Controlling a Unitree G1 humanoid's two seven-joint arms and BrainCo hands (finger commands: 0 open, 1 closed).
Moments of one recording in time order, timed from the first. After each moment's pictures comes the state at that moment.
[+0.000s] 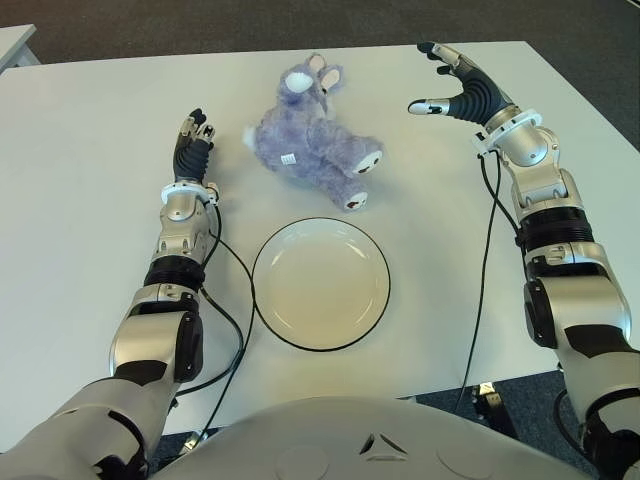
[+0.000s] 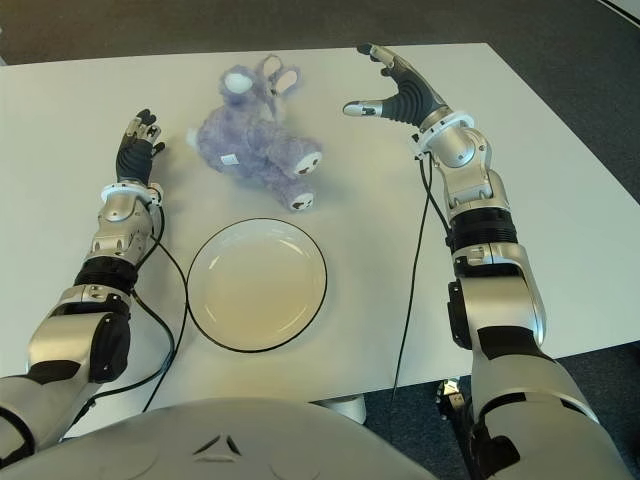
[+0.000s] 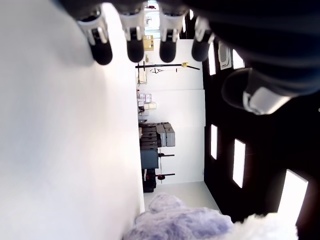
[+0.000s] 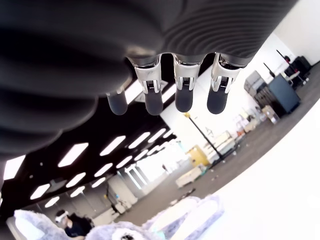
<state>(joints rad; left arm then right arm) -0.54 0.21 0.21 0.81 -0.10 -0.22 0.03 -0.83 -0.55 0.11 0.70 -0.29 -0.41 0.28</state>
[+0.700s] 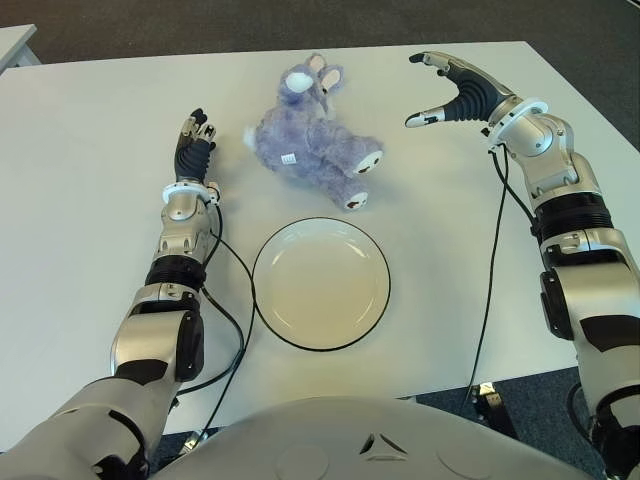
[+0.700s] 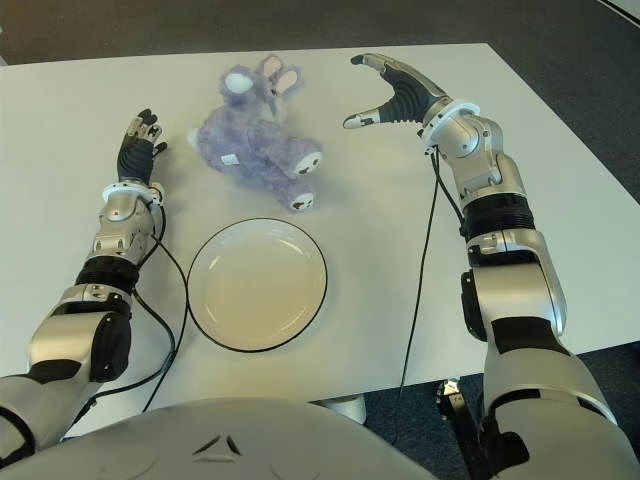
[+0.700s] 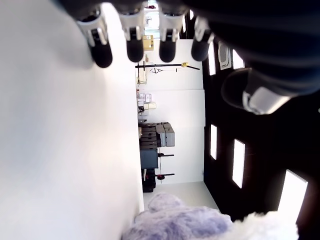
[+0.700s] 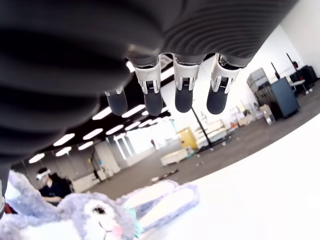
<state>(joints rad) -0.54 0.21 0.21 0.81 -0.10 -0.22 0.03 -0.89 -0.62 0.22 0.73 -0.43 -0.44 0.30</state>
